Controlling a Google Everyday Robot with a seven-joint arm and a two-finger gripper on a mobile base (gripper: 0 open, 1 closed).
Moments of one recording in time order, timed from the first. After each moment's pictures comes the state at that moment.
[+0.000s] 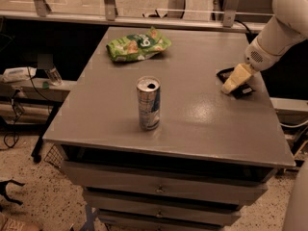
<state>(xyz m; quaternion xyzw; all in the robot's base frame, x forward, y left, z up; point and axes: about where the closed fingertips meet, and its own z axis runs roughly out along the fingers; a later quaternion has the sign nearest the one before) 0.654 -0.275 0.818 -0.35 0.93 0.04 0.15</state>
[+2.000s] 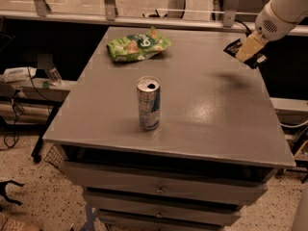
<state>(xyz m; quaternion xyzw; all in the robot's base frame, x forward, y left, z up) 0.669 -0.281 0.918 -0.38 0.90 -0.03 0.23</state>
